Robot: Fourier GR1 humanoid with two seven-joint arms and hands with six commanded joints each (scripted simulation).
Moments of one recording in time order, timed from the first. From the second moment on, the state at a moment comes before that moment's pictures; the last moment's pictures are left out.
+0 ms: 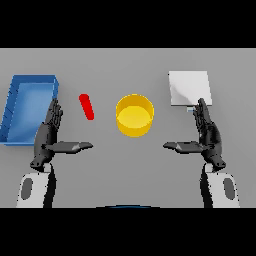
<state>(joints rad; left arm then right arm) 0.00 0.00 0.00 -1.57 0.00 0.00 0.00 0.00 0.00 0.00 -1.57 0.00 0.00 0.00</state>
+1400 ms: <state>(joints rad) -0.18 0.04 -0.06 -1.33 -0.19 0.02 -0.03 0.07 -0.05 0.12 -1.67 0.25 -0.07 -0.08</state>
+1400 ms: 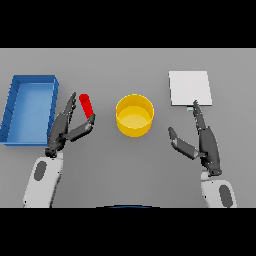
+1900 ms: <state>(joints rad) -0.36 0.04 -0.02 -1.11 -0.20 0.04 -0.06 0.07 -0.05 0.12 -1.67 0.25 -0.07 -0.08</state>
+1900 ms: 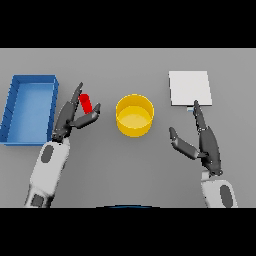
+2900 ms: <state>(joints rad) -0.52 0.00 0.03 -0.90 -0.20 0.09 -0.14 0.08 -0.05 0.11 -1.67 0.24 -0.07 -0.08</state>
